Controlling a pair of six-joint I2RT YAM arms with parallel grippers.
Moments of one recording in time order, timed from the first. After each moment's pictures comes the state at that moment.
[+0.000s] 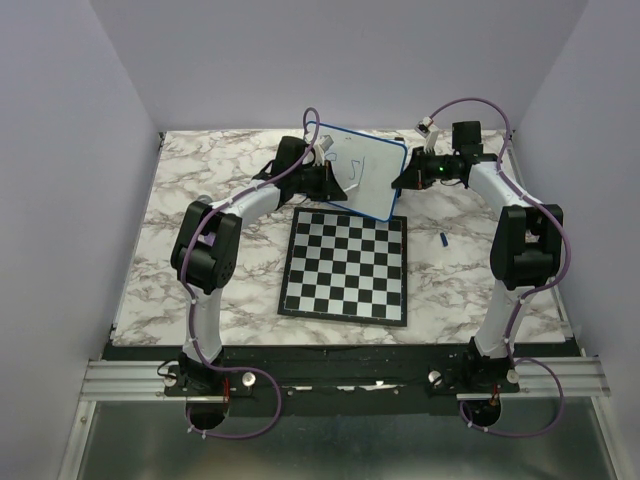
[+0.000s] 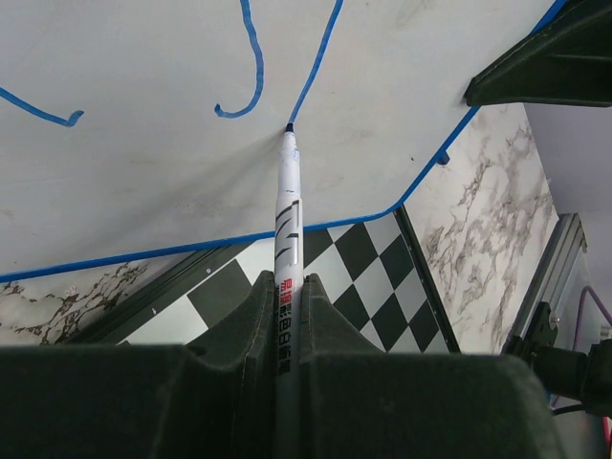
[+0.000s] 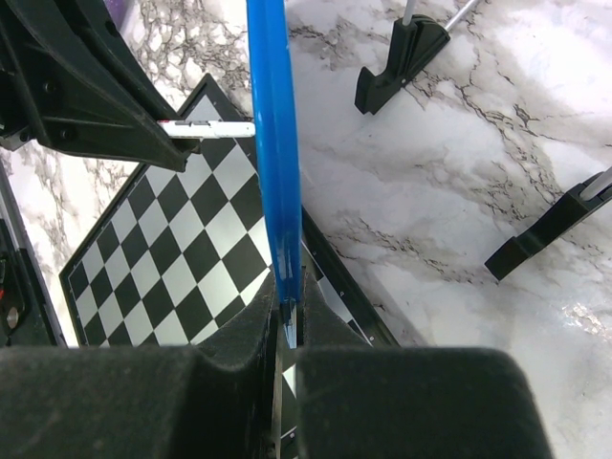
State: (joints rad) left arm -0.41 2.05 1.50 -0.03 0.64 -0.43; right arm 0.06 1.97 1.55 -0.41 -0.92 -0.13
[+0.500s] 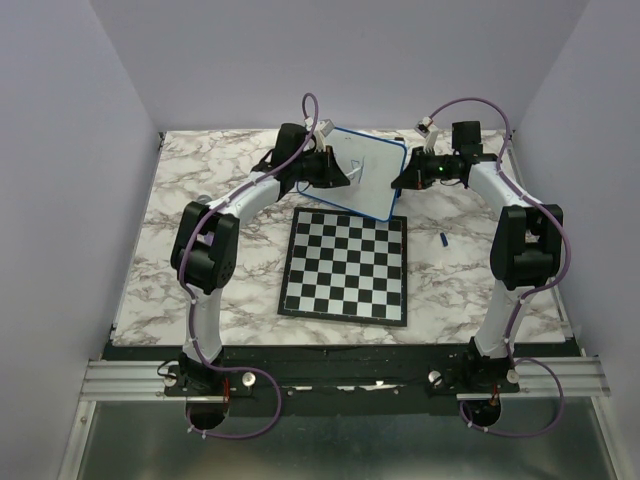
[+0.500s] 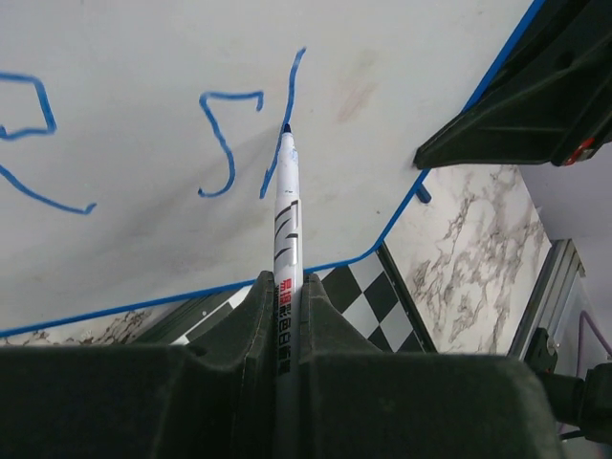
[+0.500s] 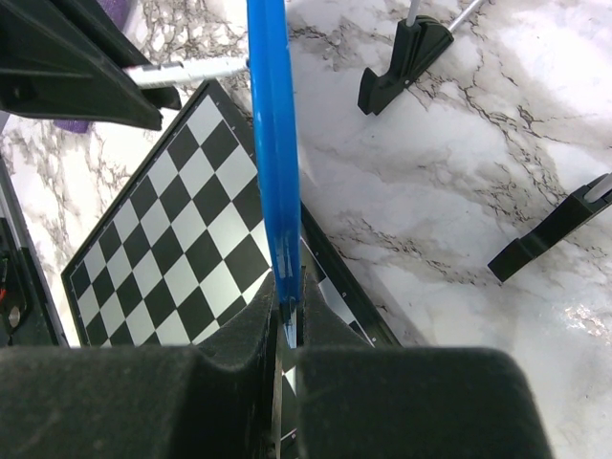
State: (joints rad) left arm -0.41 2.04 1.58 -0.04 0.62 -0.44; right arm 0.06 1.97 1.55 -0.41 -0.92 -0.13
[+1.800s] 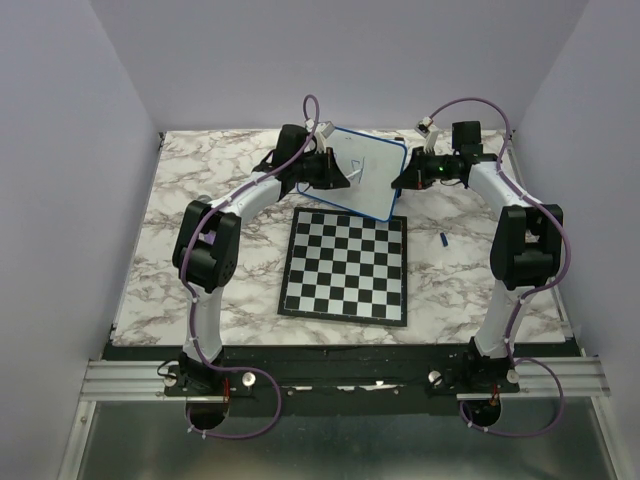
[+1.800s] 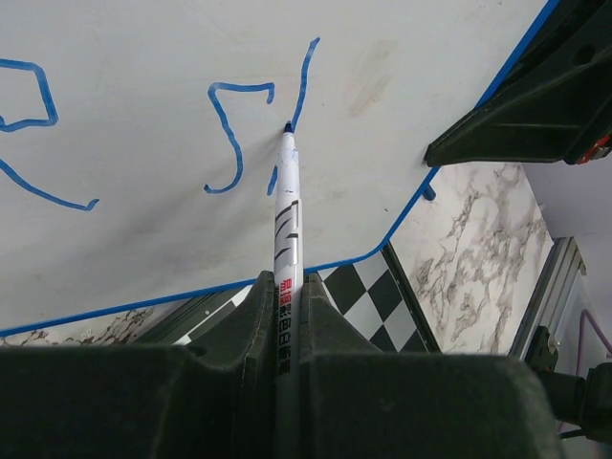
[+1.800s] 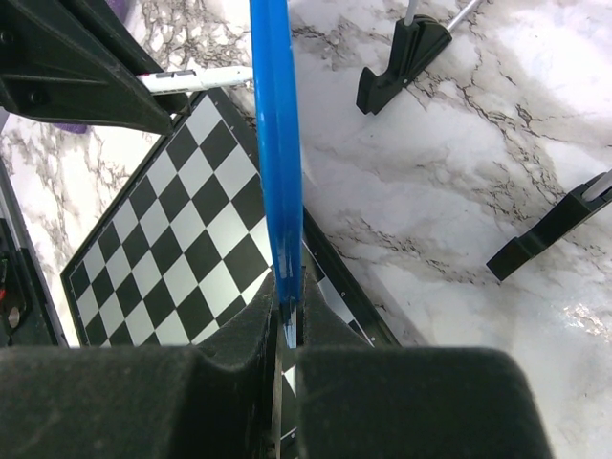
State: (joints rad) left arm -0.41 2.06 1.60 -0.05 0.62 -0.44; right arm 0.06 1.97 1.55 -0.41 -0.92 -0.13
